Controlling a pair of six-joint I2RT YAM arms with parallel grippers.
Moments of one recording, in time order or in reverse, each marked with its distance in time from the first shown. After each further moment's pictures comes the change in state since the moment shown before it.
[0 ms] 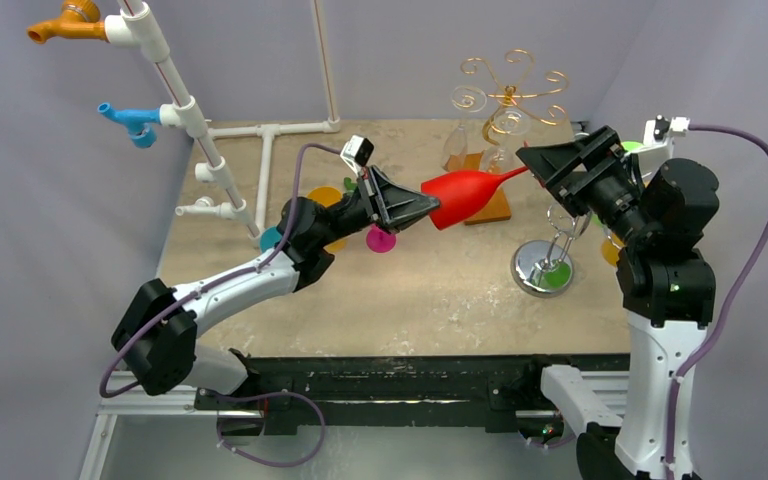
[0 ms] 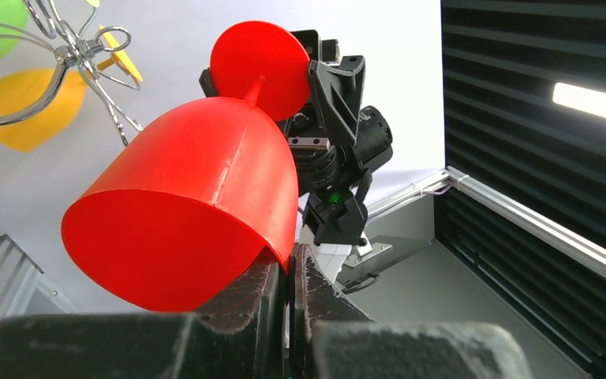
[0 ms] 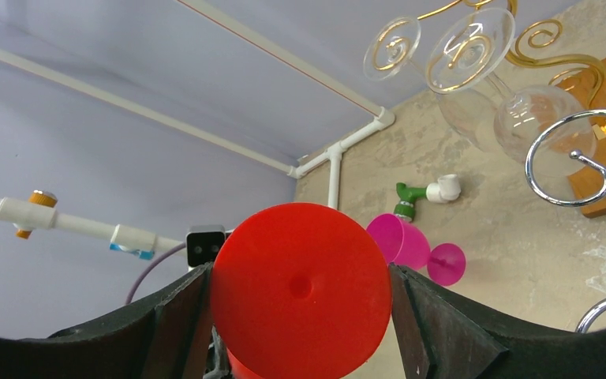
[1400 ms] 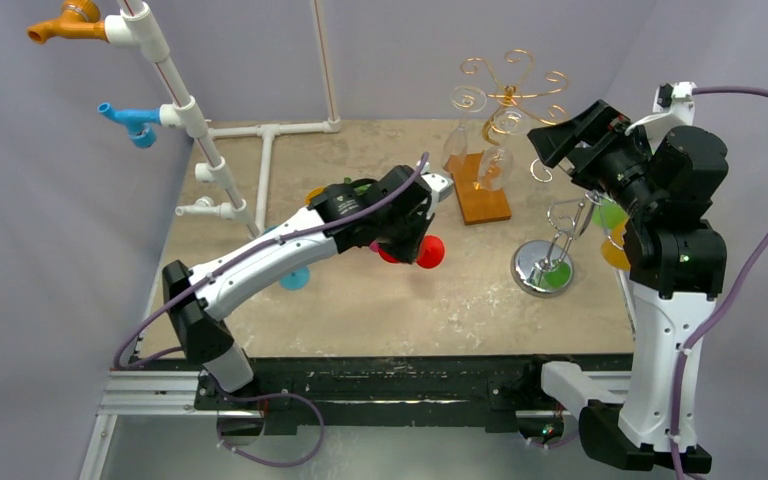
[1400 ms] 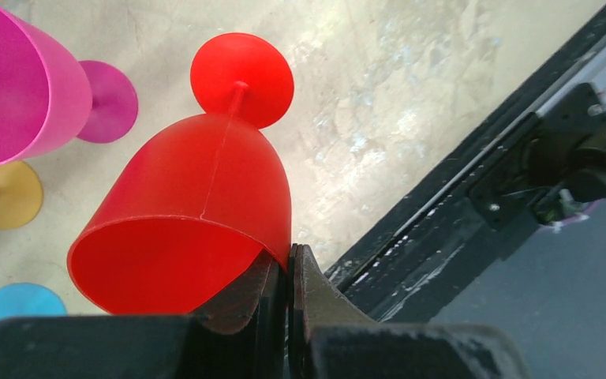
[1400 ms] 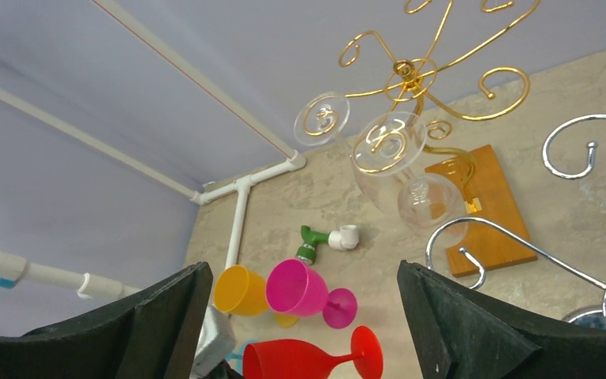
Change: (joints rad) left arm -0.213 0.221 0.797 -1.949 -0.488 1.326; right arm 0.000 0.129 0.171 -0.074 0.139 -0.299
